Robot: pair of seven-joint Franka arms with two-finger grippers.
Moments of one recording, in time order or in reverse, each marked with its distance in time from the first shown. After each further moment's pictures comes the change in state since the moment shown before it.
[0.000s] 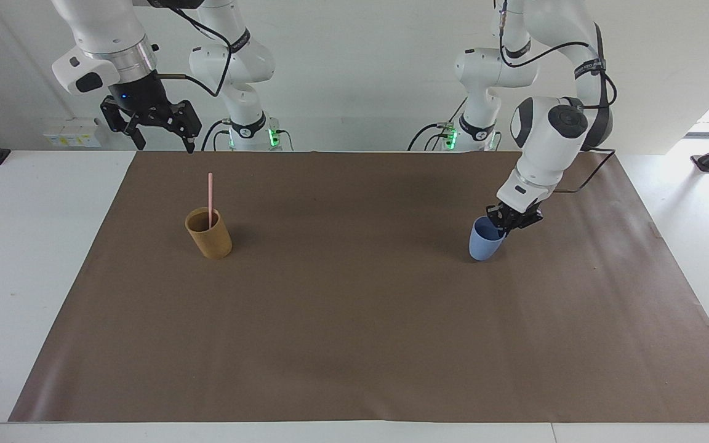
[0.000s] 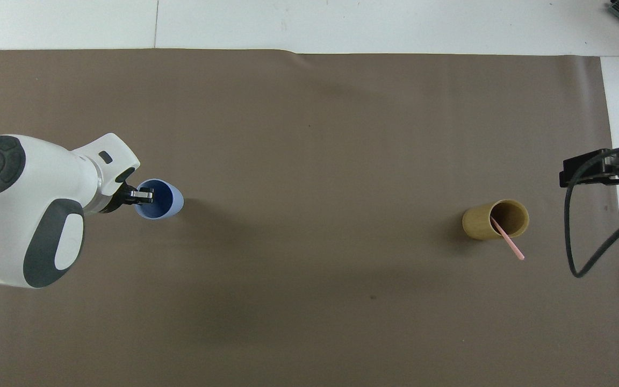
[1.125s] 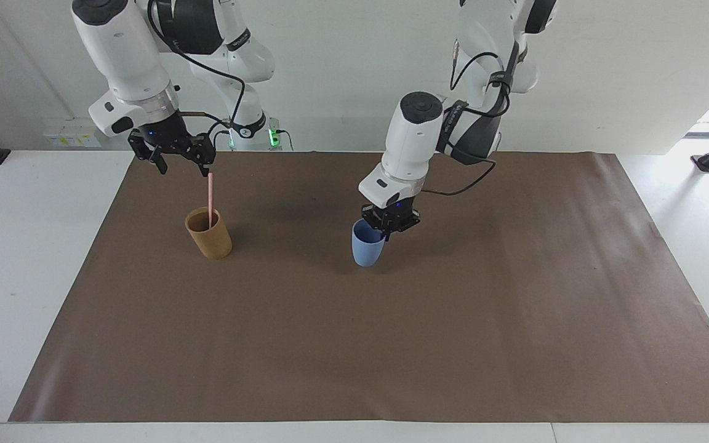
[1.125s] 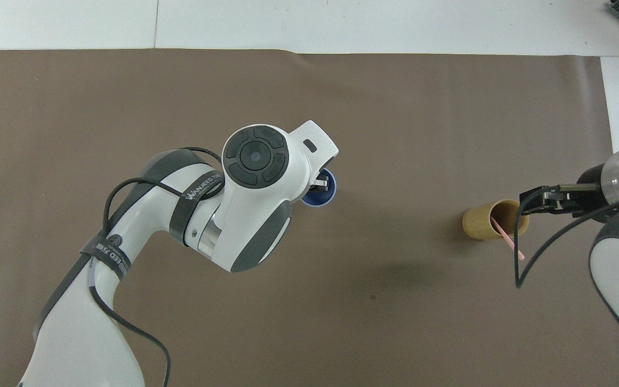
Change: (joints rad) left arm -0.444 0.352 -0.018 0.434 -0.022 0.012 -0.419; right arm 0.000 -0.112 0.001 -0.412 0.000 0.233 0.000
